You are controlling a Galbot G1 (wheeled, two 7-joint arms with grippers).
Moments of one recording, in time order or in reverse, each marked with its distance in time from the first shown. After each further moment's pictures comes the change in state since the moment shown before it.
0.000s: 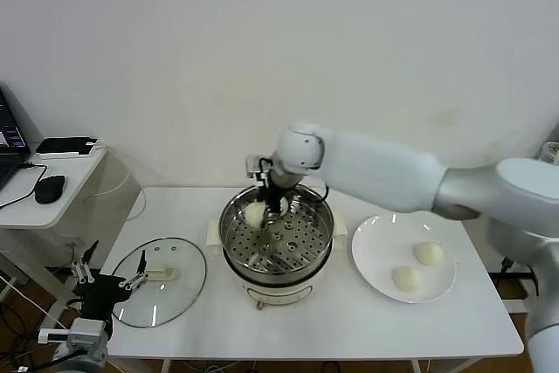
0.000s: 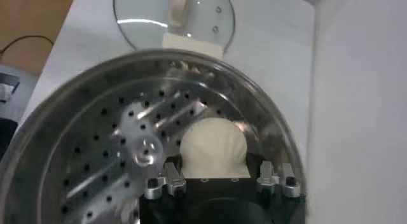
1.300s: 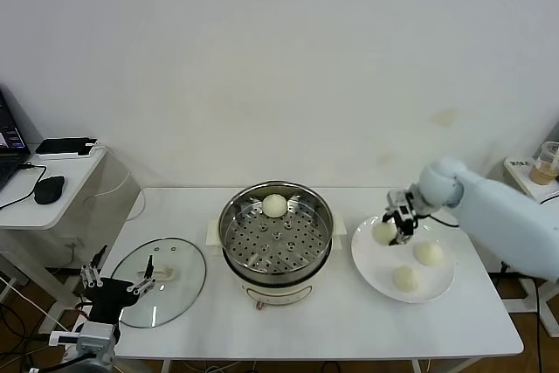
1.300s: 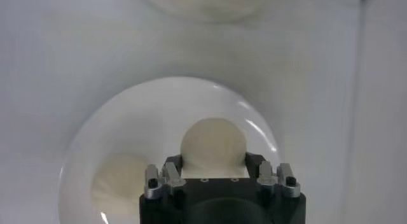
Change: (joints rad) left arm 0.003 0.003 0.041 0.008 0.028 0.000 0.000; right arm -0.187 -0.635 0.276 0.169 -0.440 0.322 -0.207
